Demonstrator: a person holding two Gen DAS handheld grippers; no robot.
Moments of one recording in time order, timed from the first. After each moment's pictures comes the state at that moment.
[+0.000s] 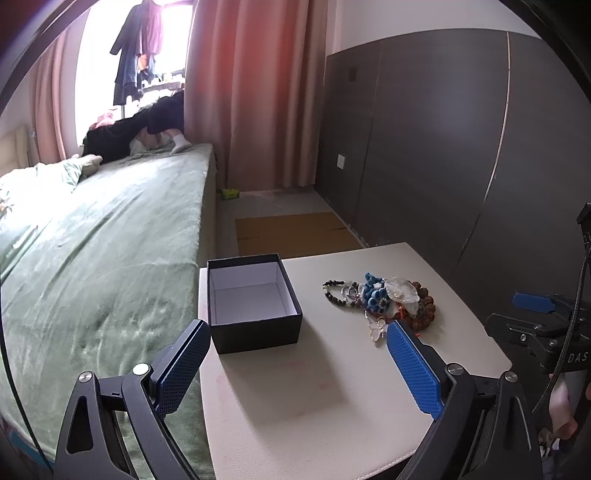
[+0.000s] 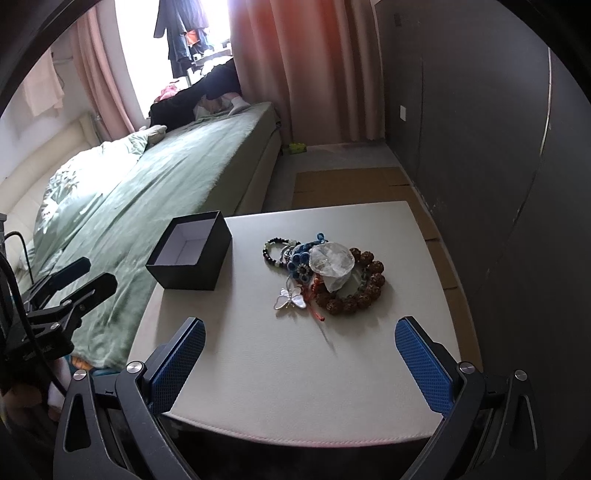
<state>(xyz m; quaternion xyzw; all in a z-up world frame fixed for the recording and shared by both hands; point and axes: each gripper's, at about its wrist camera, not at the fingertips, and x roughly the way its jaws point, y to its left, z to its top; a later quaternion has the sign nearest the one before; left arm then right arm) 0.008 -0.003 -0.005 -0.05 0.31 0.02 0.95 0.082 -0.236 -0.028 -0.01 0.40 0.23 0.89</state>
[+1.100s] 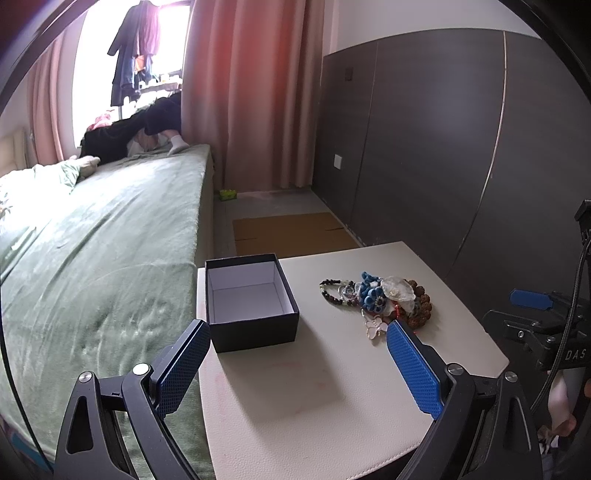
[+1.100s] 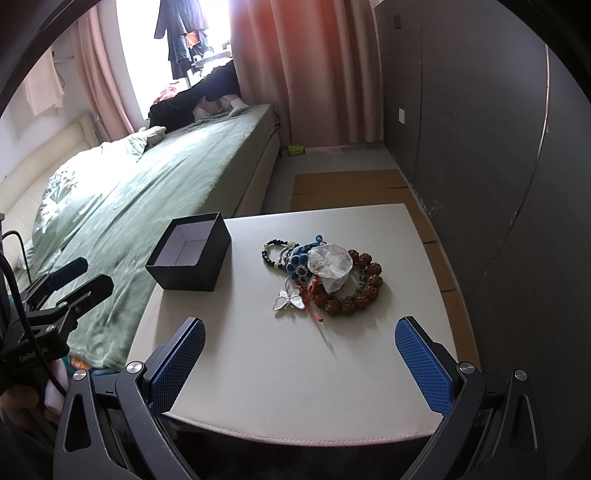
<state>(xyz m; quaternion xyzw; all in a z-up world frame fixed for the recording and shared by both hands) 0.007 -0.007 -0.003 -0.05 0.31 0.01 0.95 0.080 -0.237 -0.027 -0.01 0.39 0.23 0.89</state>
